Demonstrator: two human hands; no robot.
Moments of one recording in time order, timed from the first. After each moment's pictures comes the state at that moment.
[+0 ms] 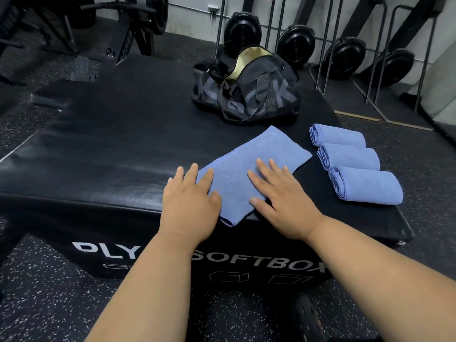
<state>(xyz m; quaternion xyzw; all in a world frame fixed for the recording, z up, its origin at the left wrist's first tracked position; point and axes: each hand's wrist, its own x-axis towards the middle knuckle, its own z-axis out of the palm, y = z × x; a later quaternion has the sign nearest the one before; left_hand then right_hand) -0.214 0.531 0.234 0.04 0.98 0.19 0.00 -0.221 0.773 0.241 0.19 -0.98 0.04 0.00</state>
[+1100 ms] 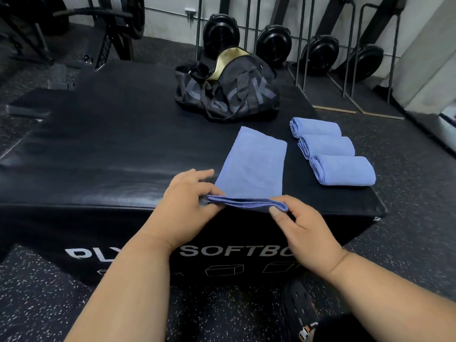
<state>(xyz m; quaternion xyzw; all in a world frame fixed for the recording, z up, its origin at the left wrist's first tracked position) -0.189 0.512 0.256 0.19 0.88 0.43 0.02 -0.113 0.771 0.260 0.02 -0.89 0.44 0.06</state>
